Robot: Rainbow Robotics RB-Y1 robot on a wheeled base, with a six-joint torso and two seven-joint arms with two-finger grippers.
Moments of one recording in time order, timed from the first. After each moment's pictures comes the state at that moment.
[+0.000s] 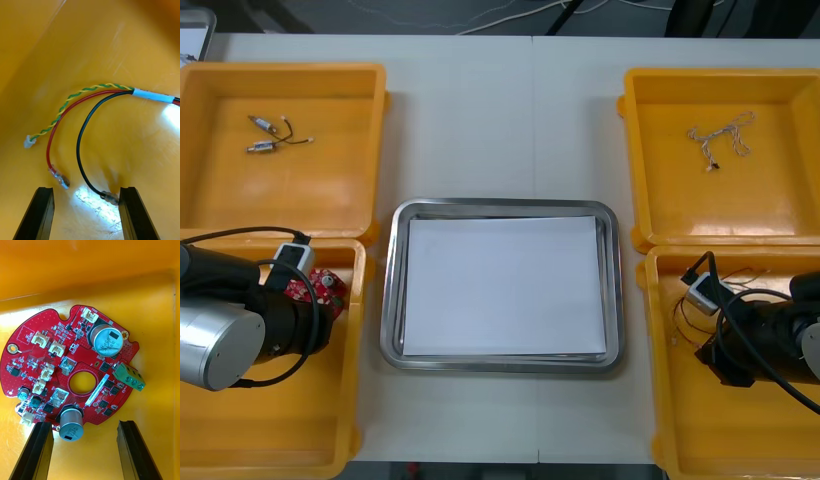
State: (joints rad) right arm 0.11 -0.69 0.06 -2.09 -0.63 1.39 1.97; left arm 0.08 0.50 -0.06 -2.19 0.33 1.51 -1.39
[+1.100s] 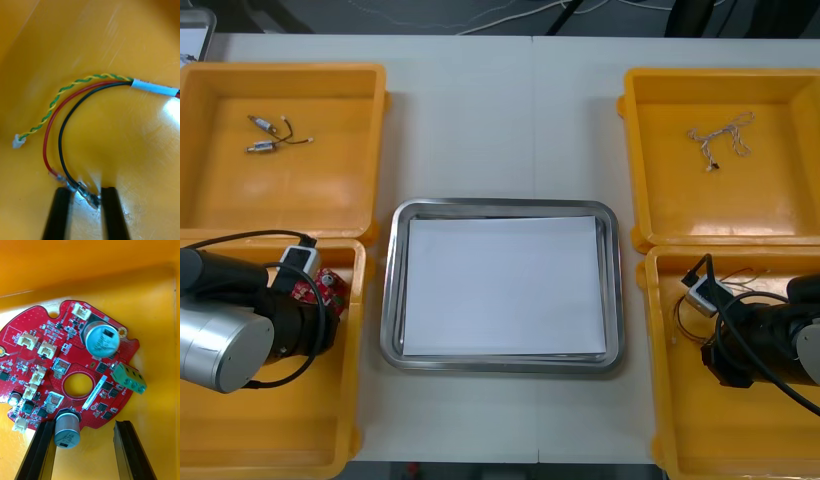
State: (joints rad) right arm 0.11 -0.68 0.07 -2.06 -0.61 1.37 1.97; left arm 0.08 0.49 -0.09 -2.16 0.31 1.47 -1.39
